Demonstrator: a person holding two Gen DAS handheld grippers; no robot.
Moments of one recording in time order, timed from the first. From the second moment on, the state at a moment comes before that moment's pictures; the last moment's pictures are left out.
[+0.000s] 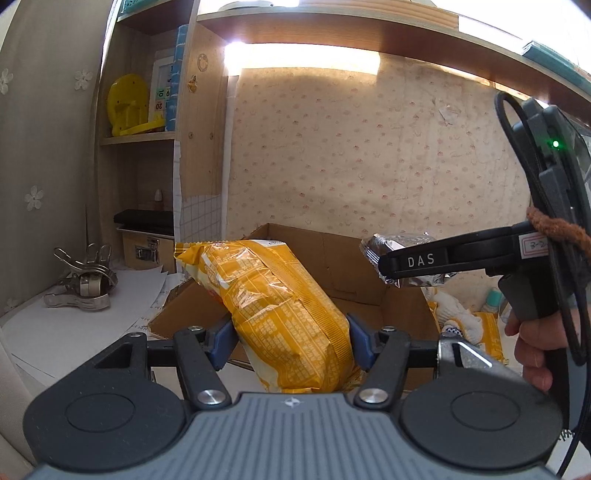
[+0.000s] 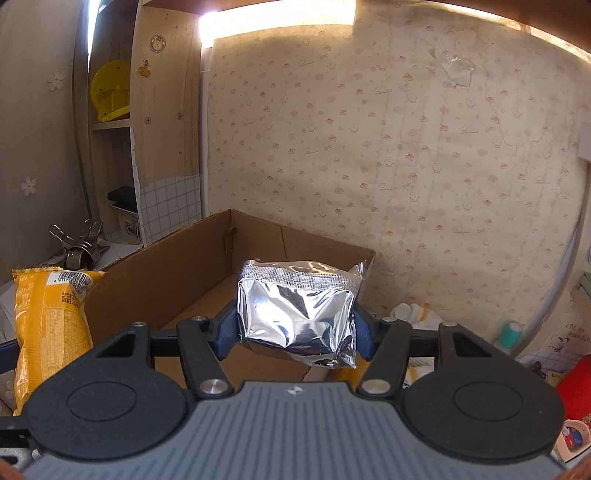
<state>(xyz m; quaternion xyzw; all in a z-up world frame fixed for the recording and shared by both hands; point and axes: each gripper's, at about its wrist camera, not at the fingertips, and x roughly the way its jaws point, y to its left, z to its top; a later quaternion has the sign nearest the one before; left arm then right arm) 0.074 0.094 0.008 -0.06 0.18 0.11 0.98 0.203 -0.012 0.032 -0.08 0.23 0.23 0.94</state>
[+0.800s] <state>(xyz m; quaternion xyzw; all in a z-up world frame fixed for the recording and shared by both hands) 0.104 0.098 0.000 -0.07 0.20 0.12 0.97 0.269 0.031 0.005 -0.11 0.29 0.26 0.92</state>
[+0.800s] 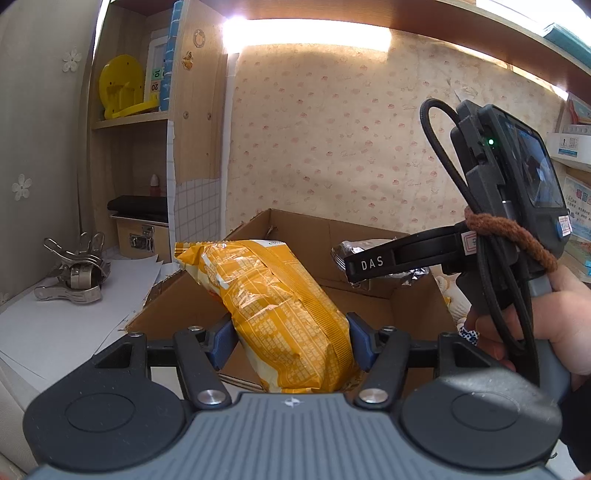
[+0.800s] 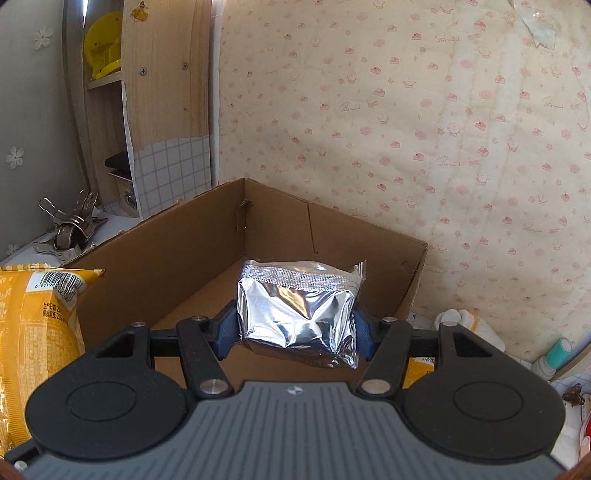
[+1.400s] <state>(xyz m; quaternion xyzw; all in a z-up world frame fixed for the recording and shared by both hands) 0.110 0.098 -0.003 -0.07 0.21 0.12 0.97 0.275 0.038 -0.004 -0.12 0.30 0.26 0.91</state>
